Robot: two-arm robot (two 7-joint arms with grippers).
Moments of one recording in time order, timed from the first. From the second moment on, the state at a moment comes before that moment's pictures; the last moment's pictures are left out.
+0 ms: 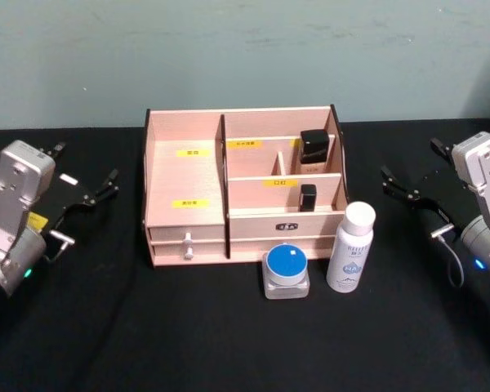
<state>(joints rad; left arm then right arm) -0.20 0.60 0.45 -1.41 -0.25 -0.12 0.03 0.20 0.60 -0.45 -1.41 0.25 -0.12 -0.03</state>
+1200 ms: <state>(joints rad) -0.20 0.60 0.45 -1.41 -0.25 -0.12 0.03 0.20 0.60 -0.45 -1.41 0.25 -0.12 -0.03</state>
